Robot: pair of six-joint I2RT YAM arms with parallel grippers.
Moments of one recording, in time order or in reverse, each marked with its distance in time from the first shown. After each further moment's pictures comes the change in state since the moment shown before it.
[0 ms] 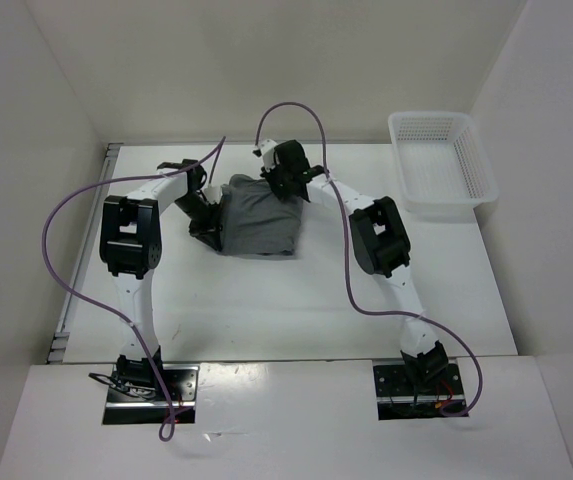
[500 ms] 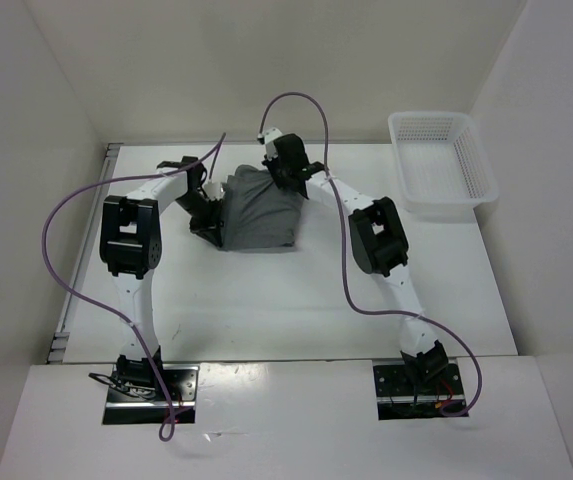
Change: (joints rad) left arm 0.000 0.000 0.005 0.043 -0.010 -0.001; right arm 0.000 0.020 0.076 0.041 0.179 0.090
